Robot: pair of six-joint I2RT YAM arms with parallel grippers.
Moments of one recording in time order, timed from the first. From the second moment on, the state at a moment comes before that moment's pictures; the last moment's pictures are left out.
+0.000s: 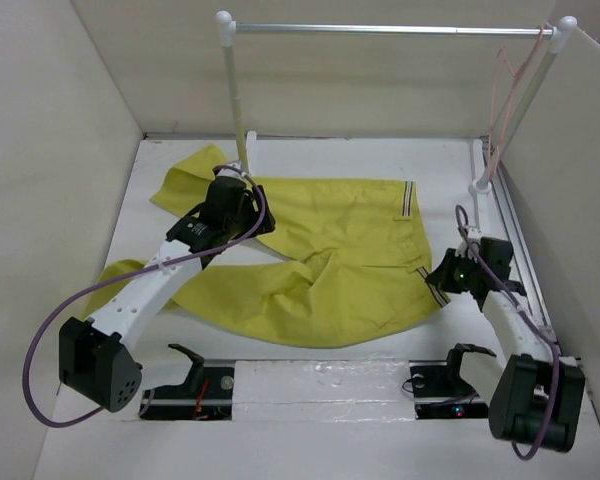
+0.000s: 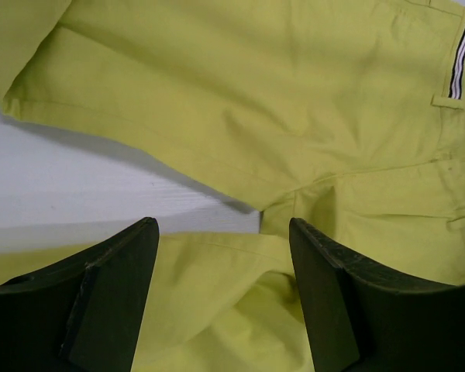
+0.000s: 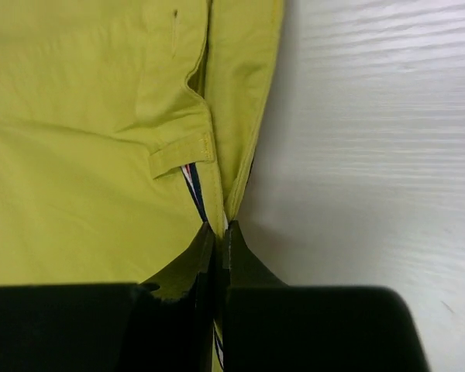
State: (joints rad) left arm -0.48 1.22 1.04 -0.50 -0.12 -0.58; right arm -0.20 1.04 0.41 -0.25 -0.50 0.09
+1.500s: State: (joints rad) left arm 0.04 1.60 1.02 -0.28 -0.07 -1.00; right arm 0.76 1.29 0.90 -0.43 -0.19 -0.12
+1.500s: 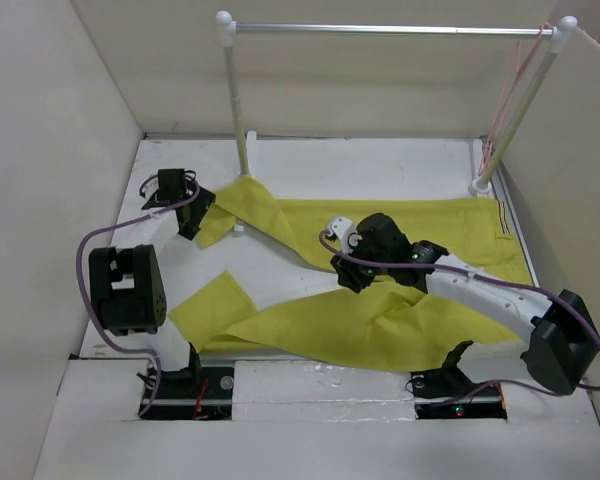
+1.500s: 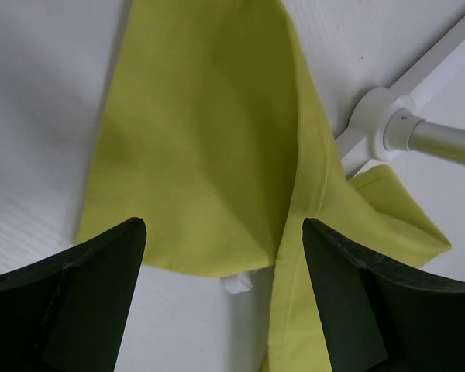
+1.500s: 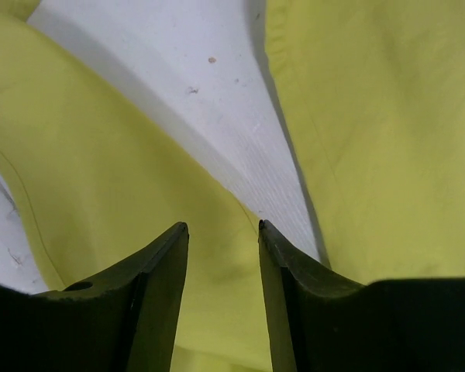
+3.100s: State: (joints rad) left arm 0.07 1.17 0.93 -0.20 -0.32 -0.89; right arm 0.77 1.43 0.98 -0.37 -0.21 -0.15
